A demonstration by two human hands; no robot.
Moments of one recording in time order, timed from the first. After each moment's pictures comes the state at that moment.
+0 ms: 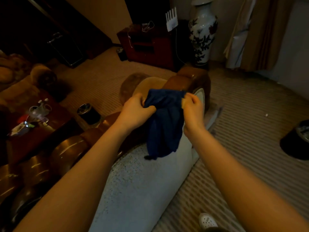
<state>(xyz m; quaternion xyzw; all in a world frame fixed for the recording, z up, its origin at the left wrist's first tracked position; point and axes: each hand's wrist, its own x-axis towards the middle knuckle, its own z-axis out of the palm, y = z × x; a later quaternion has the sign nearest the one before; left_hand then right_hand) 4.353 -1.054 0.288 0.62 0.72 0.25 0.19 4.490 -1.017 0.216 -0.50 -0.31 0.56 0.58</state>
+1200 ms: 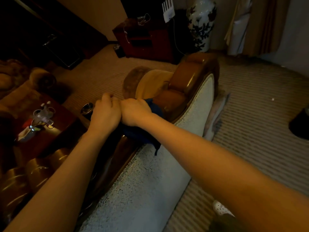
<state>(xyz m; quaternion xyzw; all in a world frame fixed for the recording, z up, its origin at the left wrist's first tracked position) 4.246 -1.090 0.293 0.54 0.81 0.21 0.07 4.323 -1.043 0.252 -0.40 -0.88 0.20 0.18</state>
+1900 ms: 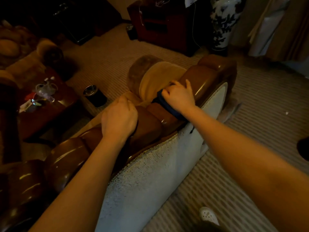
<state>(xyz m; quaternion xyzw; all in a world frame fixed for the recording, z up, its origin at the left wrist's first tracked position) 4.285 -1.042 0.255 0.53 0.84 0.13 0.01 4.410 -0.897 0.168 -0.51 -0.82 0.17 0.18</state>
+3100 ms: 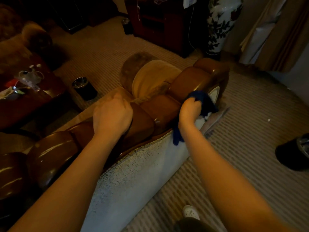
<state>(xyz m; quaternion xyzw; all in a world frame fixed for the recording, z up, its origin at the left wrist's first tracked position) 4.284 -1.042 0.249 0.55 0.83 0.11 -0.04 4.433 -0.936 0.163 -0.68 -0.27 0.49 0.47</state>
